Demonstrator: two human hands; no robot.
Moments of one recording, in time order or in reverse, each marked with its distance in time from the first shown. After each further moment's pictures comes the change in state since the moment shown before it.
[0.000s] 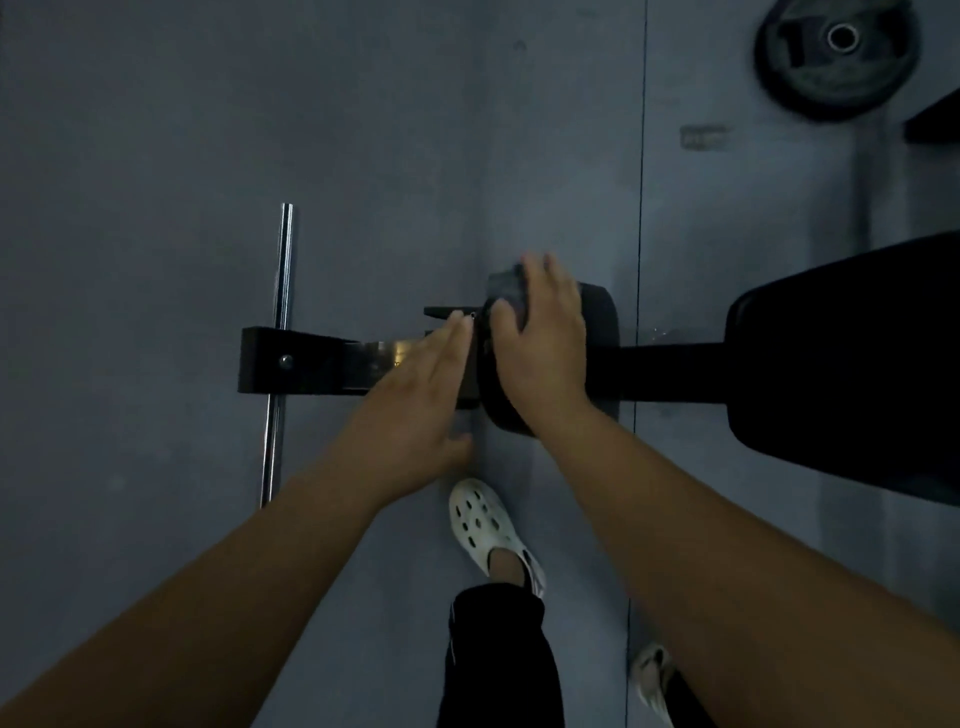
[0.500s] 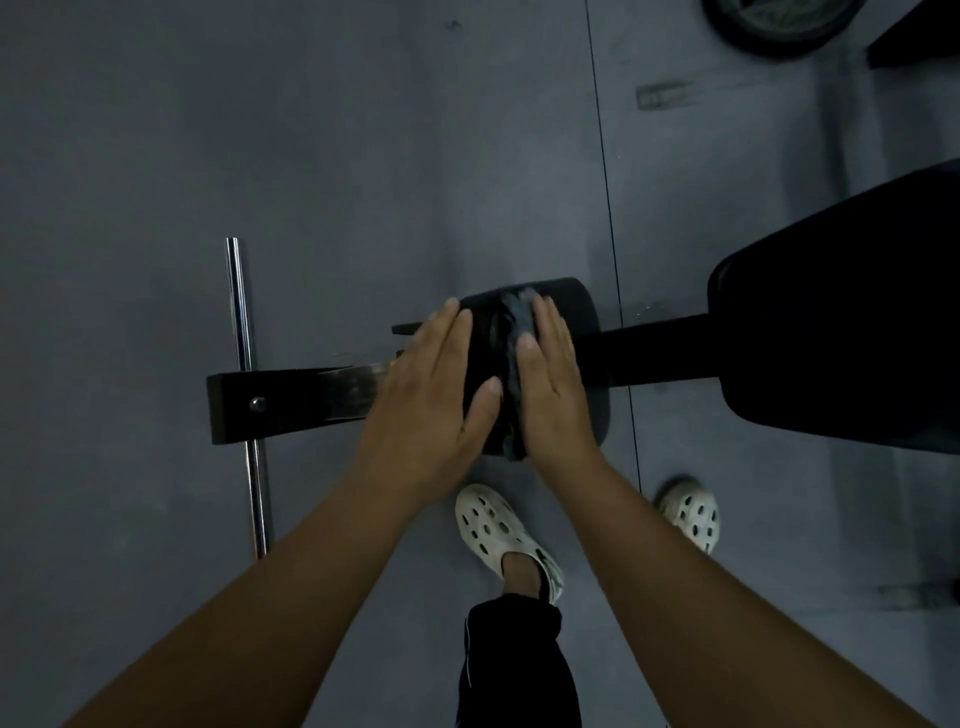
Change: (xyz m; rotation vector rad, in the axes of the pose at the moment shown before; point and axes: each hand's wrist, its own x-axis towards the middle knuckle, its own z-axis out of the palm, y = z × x) left_hand 0.045 0.019 0.012 -0.065 0.122 -0.037; right_hand -0.026 0.039 -0.006 0.311 0.001 0.260
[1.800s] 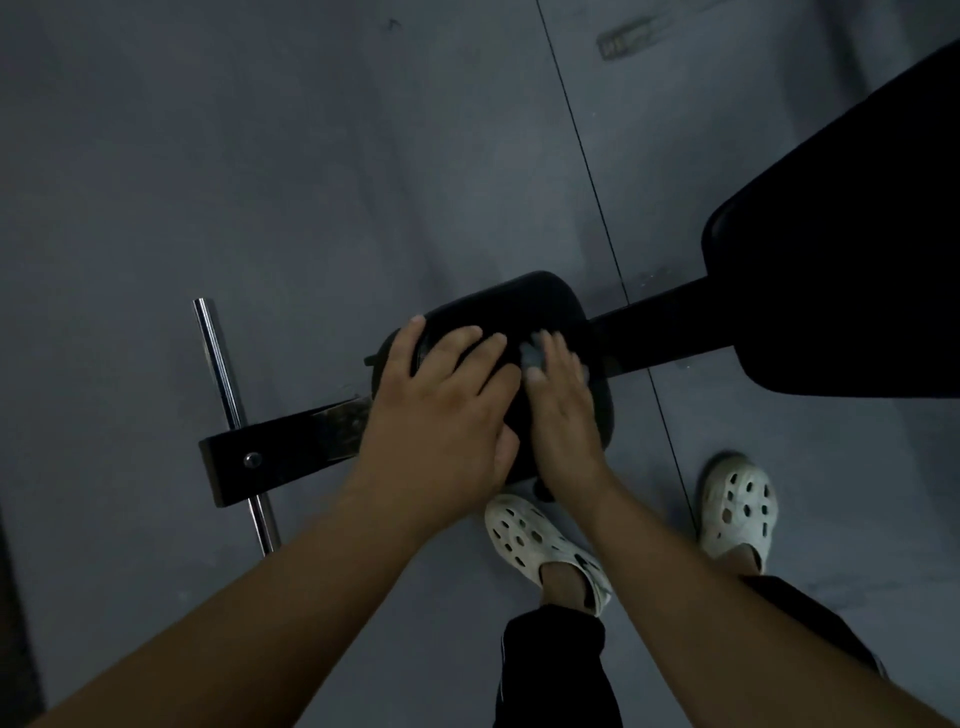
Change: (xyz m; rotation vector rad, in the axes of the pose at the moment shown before) left_hand 0.048 0.044 0.017 0.614 -0.067 0.391; right_hand 0.026 0.073 -0.014 0.066 -0.019 0.162
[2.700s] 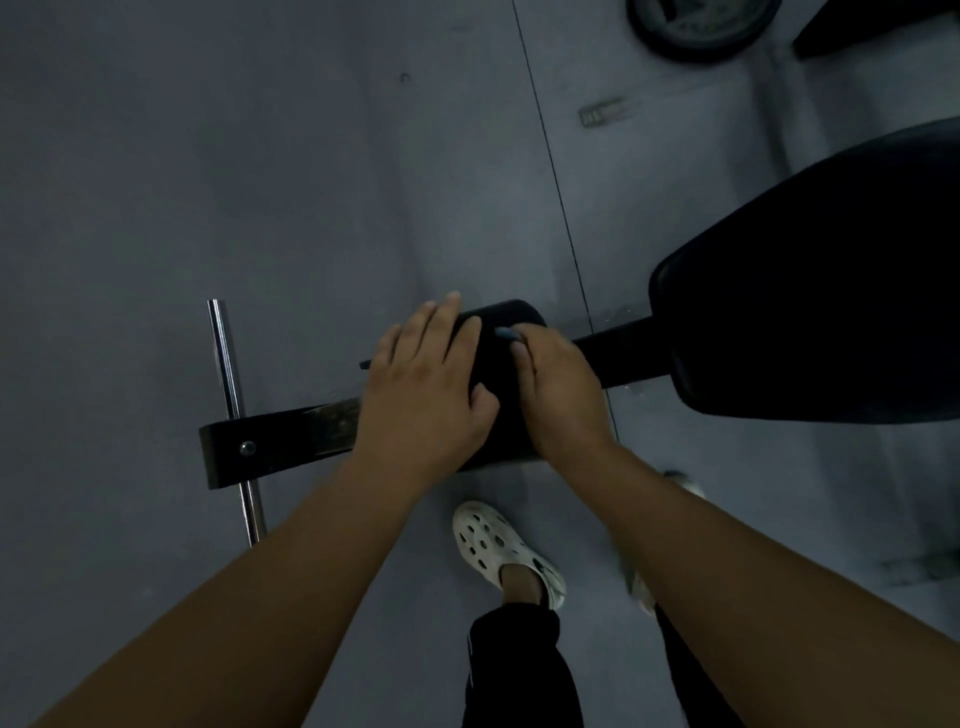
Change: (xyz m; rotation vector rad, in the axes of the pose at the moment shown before) left_hand -0.001 0.014 -0.032 -0.139 0.016 -0.292; right_hand -0.014 -0.061 -0.056 -0.390 0.117 -0.424
